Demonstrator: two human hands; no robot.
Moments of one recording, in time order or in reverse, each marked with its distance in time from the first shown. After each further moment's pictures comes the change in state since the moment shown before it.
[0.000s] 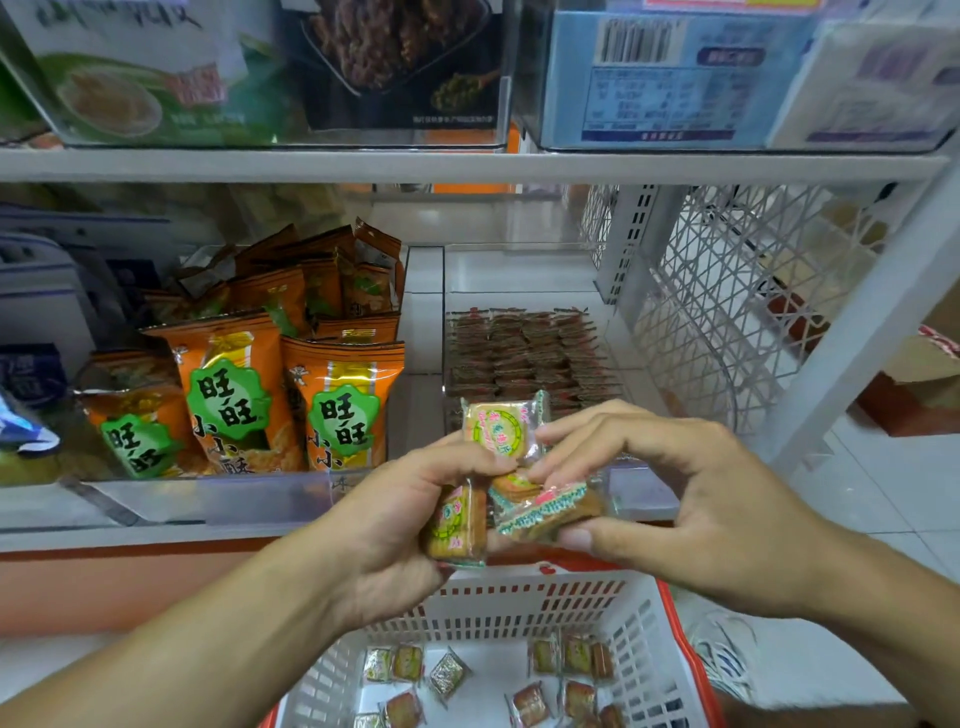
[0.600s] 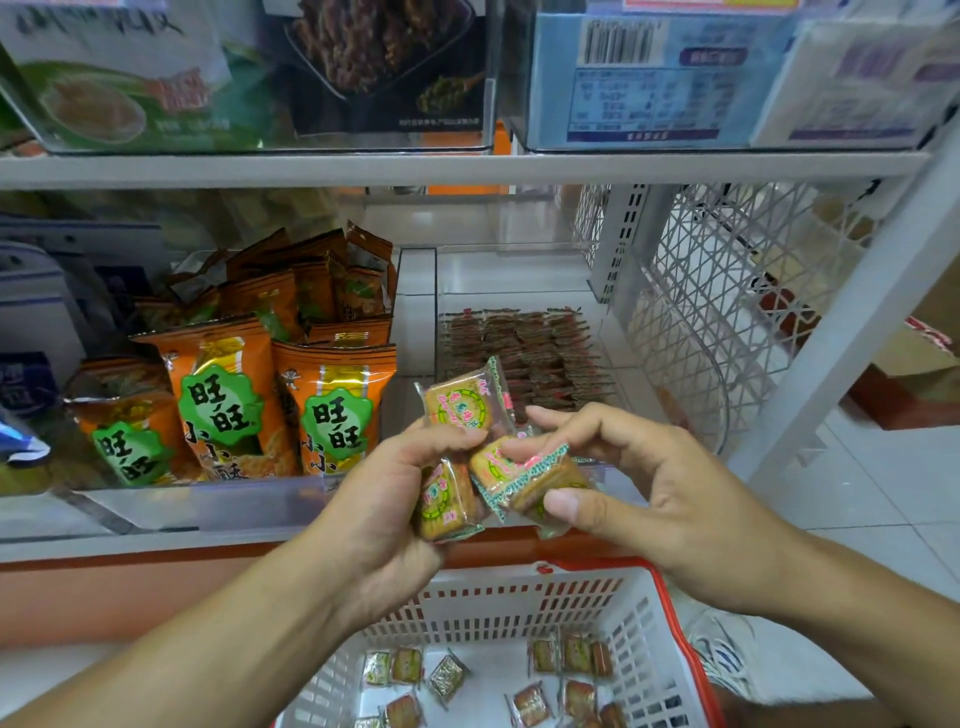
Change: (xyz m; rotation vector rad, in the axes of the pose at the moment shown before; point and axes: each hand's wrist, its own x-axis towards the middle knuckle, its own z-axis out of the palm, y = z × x) left_hand 0.002 0.002 0.004 -0.115 0.169 0.075; right_hand -0.001 0.009 0.012 0.146 -0.001 0.124
